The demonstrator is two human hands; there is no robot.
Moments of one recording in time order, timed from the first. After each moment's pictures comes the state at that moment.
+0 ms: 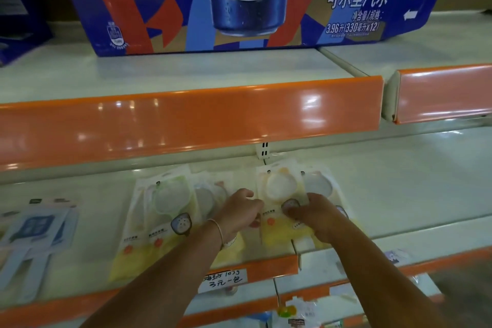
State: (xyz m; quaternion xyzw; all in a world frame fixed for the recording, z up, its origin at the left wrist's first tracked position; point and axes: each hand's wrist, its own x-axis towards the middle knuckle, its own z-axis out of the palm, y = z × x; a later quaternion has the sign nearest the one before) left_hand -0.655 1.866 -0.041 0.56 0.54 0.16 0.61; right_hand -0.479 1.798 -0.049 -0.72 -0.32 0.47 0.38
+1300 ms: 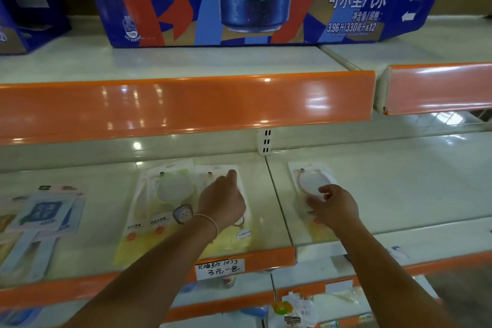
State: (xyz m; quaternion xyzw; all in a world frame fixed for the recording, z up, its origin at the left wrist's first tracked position) left_hand -0.686 1.863 -0.027 0.81 0.55 0.11 0.14; right_hand -0.453 1.783 -0.055 -0.85 -0.34 0.24 0.32
